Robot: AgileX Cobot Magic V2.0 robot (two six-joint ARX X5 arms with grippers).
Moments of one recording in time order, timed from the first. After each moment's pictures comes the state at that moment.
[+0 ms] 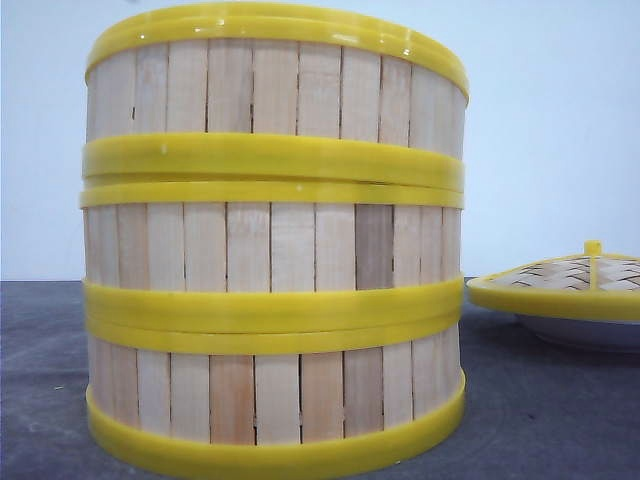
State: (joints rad) left arm -0.42 1.14 1.45 -0.73 0.09 -0.10; right arm 0.64 0.83 1.25 -0.83 0.12 0.10
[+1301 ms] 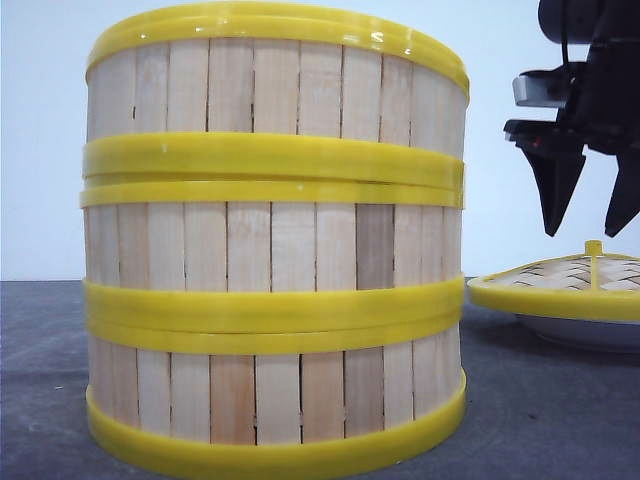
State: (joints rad) left arm -0.42 0.47 0.91 -0.68 0.03 -0.12; right arm 0.17 1.59 1.25 -0.78 -0.02 0.13
